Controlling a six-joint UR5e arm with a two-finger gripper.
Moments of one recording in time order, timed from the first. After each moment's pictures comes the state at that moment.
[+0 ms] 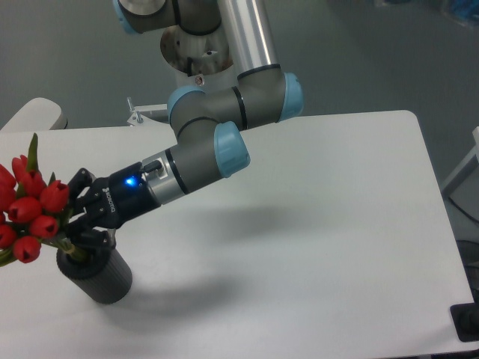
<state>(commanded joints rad) 2.30 -2.00 -1.73 -0.72 0.22 1.22</state>
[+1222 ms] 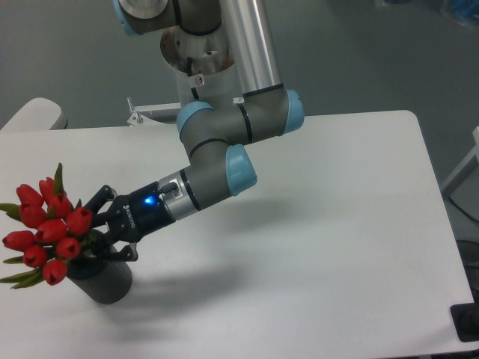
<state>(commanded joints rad) 2.32 -2.05 -1.78 -0.72 0.22 1.27</state>
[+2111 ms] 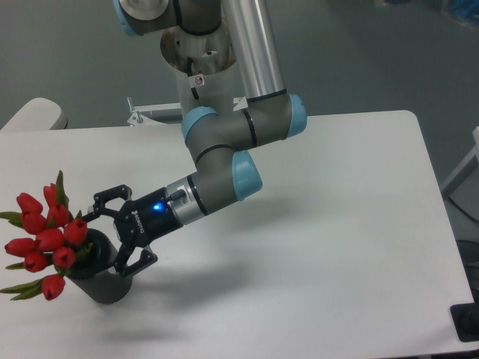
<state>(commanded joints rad) 2.37 -2.04 -1.80 -0.72 0.23 1.27</state>
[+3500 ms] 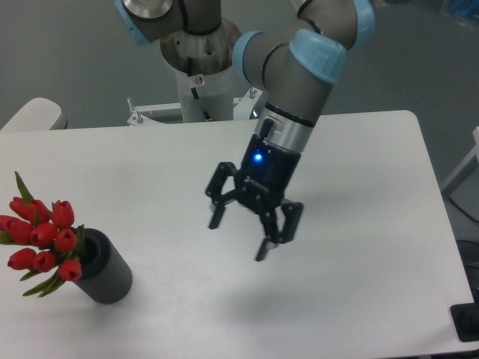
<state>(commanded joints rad) 2.55 -1.85 -1.52 -0.82 1.11 1.15</state>
